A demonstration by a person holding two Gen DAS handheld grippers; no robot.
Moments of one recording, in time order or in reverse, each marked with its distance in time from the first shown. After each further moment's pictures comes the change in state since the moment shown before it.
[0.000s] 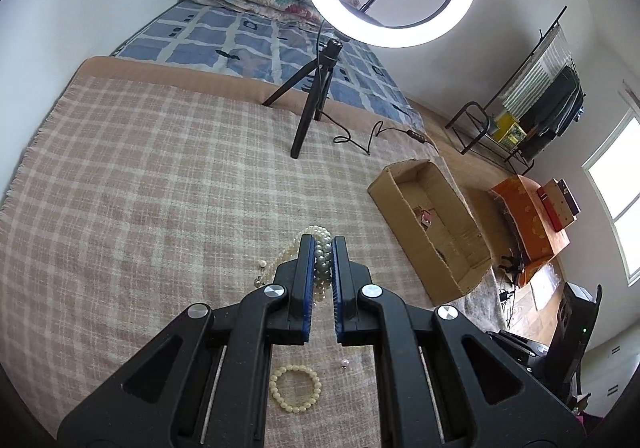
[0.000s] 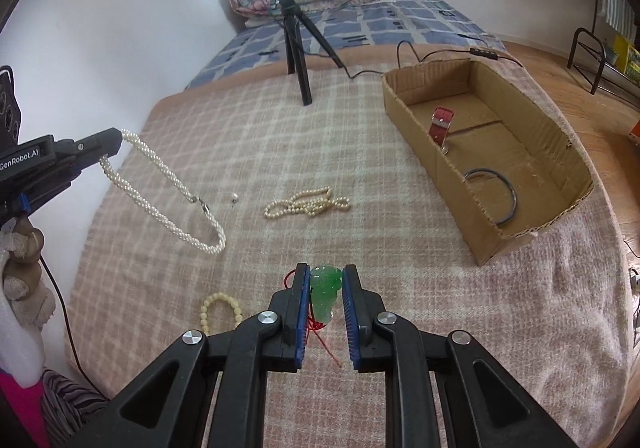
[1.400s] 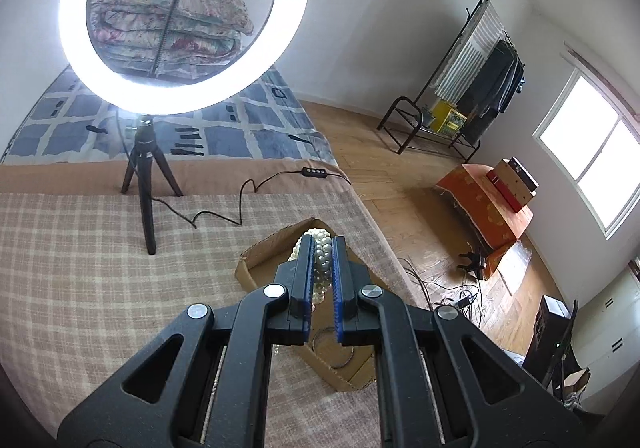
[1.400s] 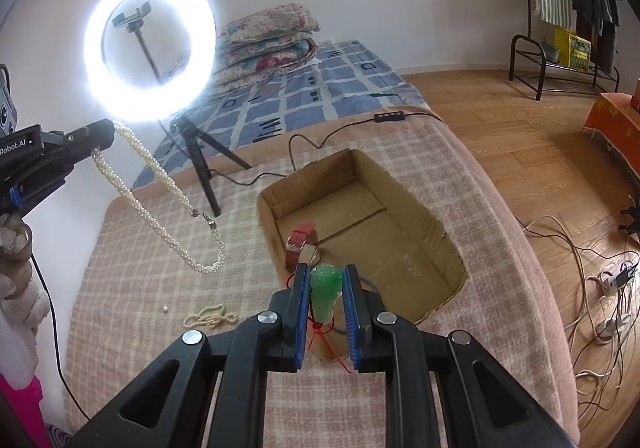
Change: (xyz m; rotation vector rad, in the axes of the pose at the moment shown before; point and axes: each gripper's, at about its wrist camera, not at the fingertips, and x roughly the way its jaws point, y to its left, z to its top) left arm 0.075 -0.178 0.095 0.197 -0.032 -0.186; right arm -0.056 -0.133 0.076 0.153 -0.186 -0.102
